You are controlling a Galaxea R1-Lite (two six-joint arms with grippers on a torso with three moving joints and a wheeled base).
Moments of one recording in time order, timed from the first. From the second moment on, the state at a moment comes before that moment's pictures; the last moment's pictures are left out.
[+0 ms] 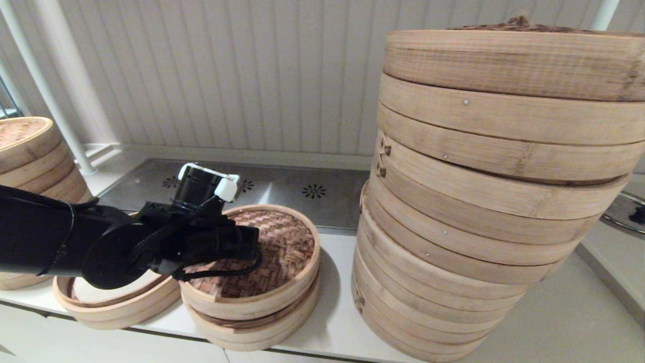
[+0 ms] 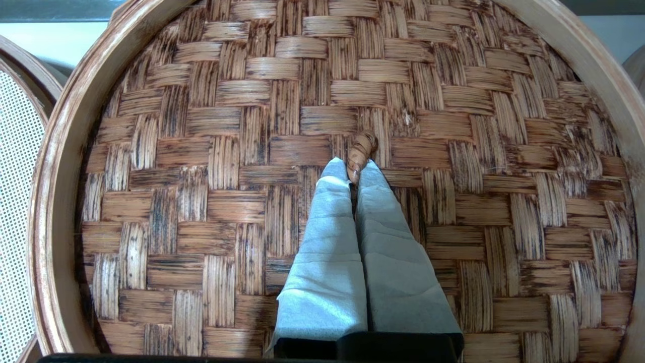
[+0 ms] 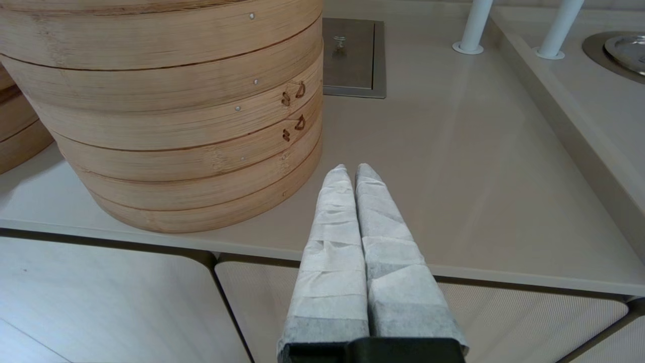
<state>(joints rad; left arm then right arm) -0.55 1.79 -0.95 -0.17 0.21 -0.24 0.01 0.01 0.00 0.00 0.00 0.02</state>
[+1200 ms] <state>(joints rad) -0.56 1.76 -0.94 -0.17 0.21 -0.23 0.01 0.01 0.00 0.00 0.00 0.02</state>
